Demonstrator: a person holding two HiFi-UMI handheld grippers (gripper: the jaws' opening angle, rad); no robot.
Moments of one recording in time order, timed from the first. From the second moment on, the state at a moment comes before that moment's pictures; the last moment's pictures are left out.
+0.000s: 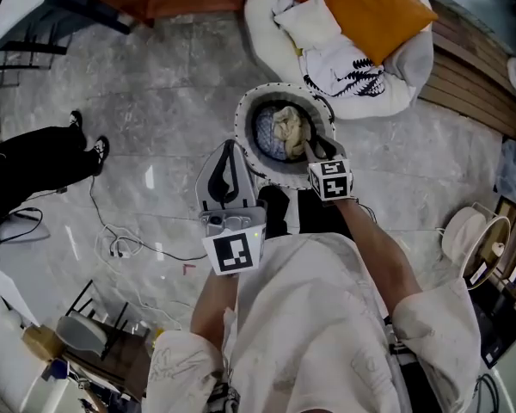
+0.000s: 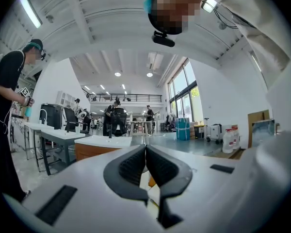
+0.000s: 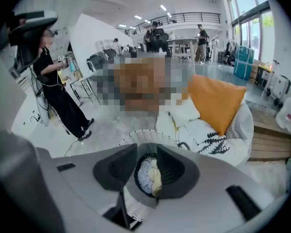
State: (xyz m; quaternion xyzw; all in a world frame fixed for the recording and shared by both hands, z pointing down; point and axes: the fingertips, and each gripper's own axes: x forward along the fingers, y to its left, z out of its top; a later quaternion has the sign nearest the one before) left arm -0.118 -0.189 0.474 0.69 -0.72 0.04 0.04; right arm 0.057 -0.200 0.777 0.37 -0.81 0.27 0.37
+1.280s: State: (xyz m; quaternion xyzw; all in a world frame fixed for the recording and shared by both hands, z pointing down) left arm -0.104 -0.169 0.341 0.75 -0.66 -0.01 -0.01; right arm 0.098 -0.210 0.320 0.54 -0.84 -0.01 0.00
